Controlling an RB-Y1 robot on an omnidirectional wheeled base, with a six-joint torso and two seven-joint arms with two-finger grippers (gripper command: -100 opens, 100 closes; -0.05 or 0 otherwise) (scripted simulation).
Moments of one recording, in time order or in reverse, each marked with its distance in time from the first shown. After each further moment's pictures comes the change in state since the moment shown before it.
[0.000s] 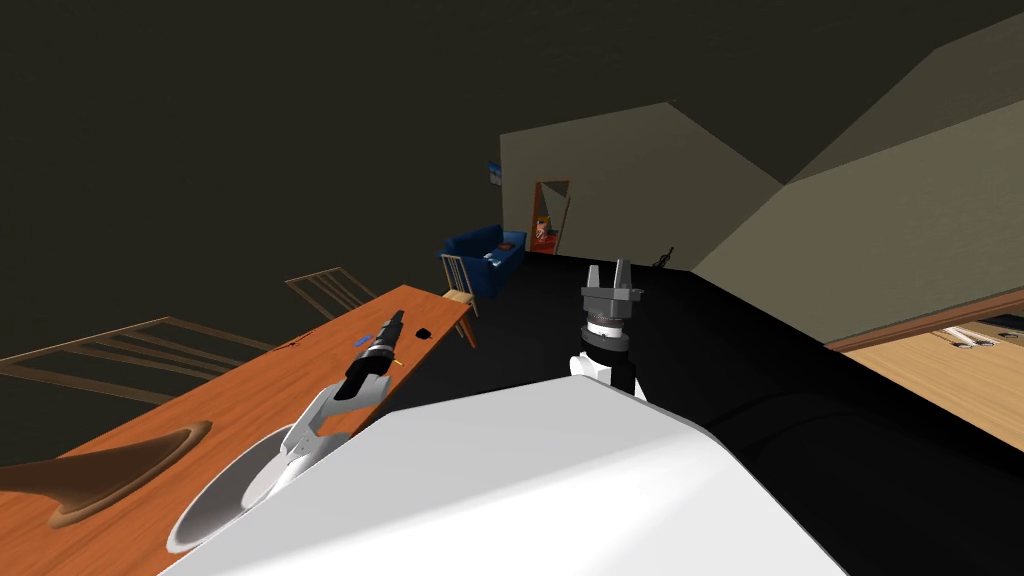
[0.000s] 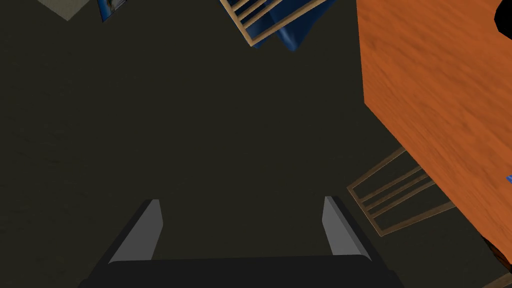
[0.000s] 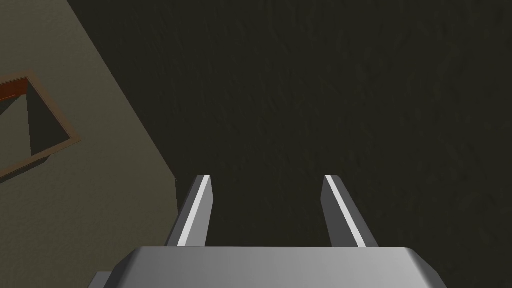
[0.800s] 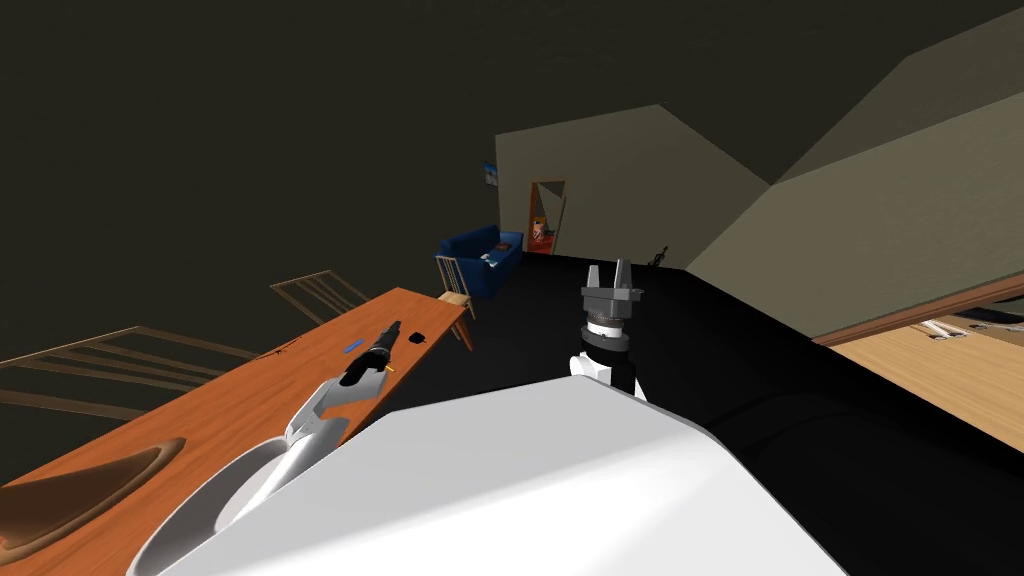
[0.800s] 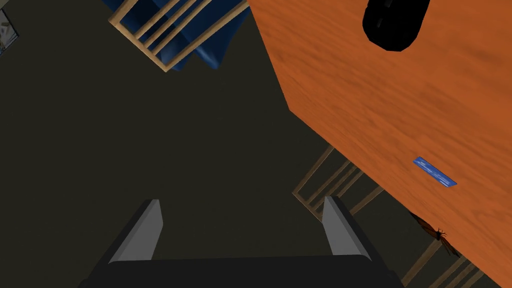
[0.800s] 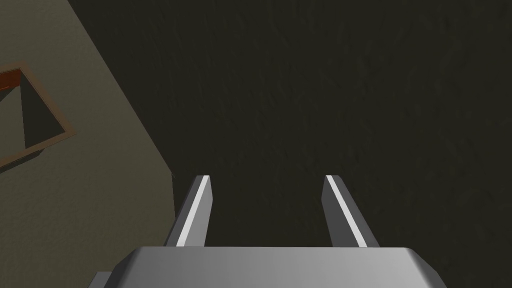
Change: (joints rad) left arm -0.116 0.078 -0.006 0.247 0.025 0.170 -0.062; right arm 0.000 0.000 0.000 0.000 0.000 0.000 0.000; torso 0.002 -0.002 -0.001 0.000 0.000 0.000
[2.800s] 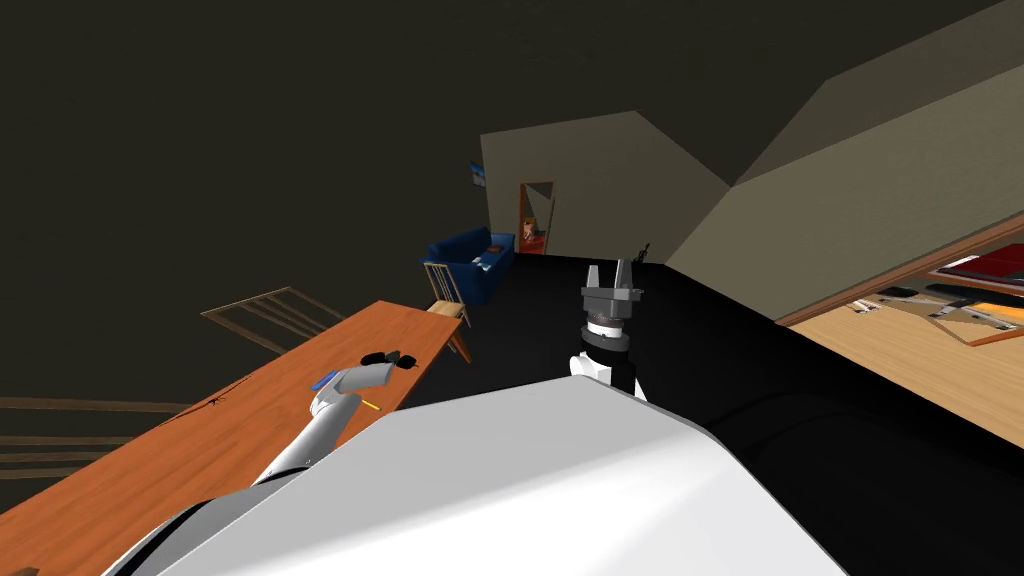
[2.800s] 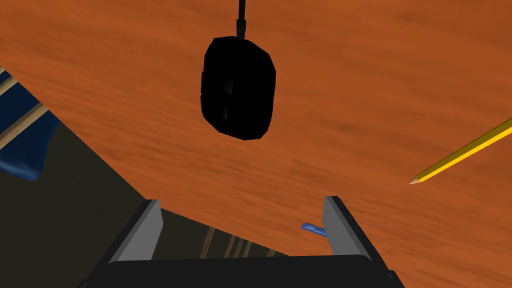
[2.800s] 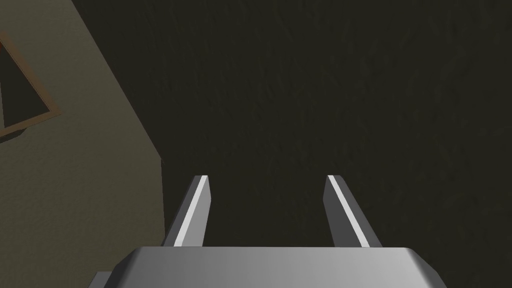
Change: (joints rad) left arm -0.227 0.063 -0.096 0.433 0.107 0.477 -0.077; right arm 0.000 0.000 0.000 0.000 0.000 0.000 0.000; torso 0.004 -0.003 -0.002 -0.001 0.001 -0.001
